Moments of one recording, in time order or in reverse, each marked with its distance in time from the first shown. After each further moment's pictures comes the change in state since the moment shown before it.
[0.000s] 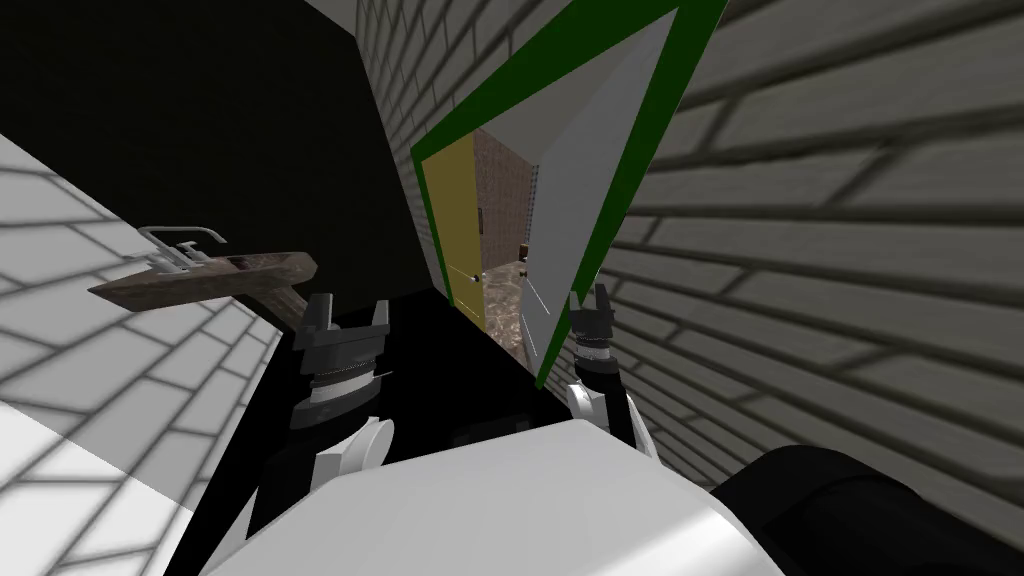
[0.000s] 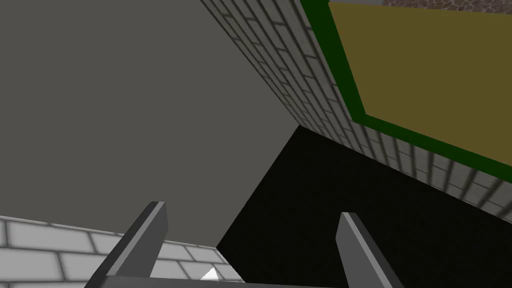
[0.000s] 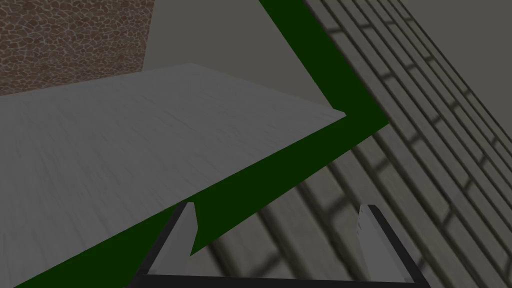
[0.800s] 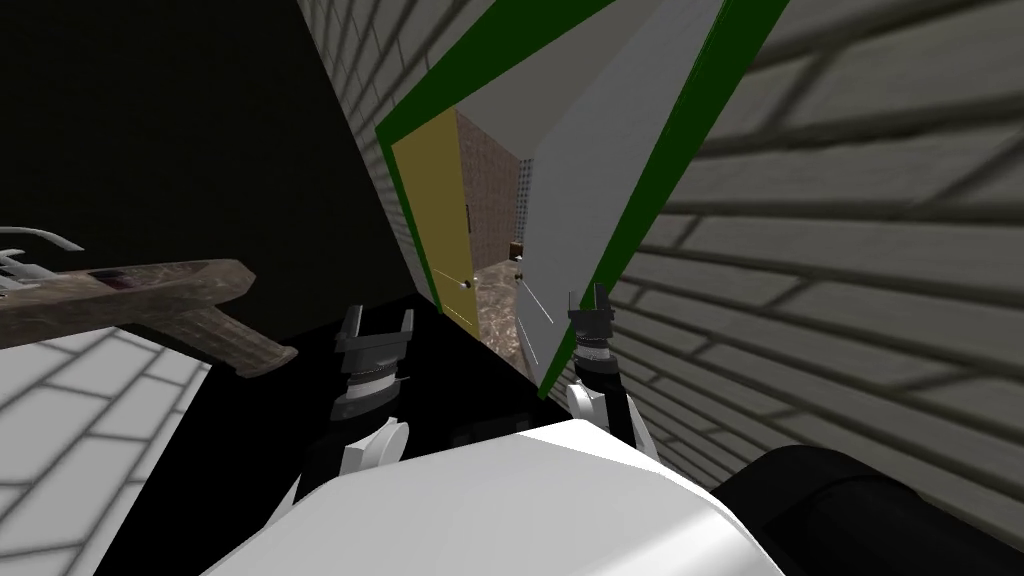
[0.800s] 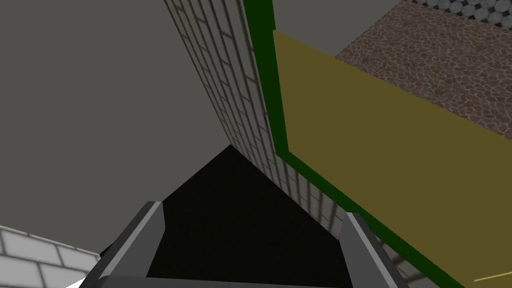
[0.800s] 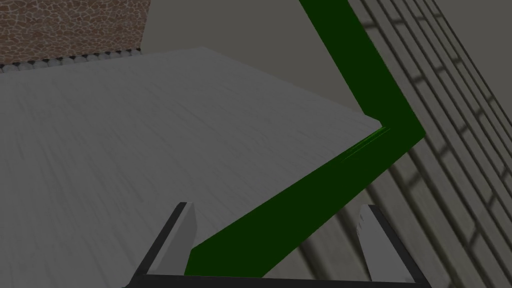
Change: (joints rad) arm -0.019 0.062 -0.093 0.133 0.097 -0.061 0.130
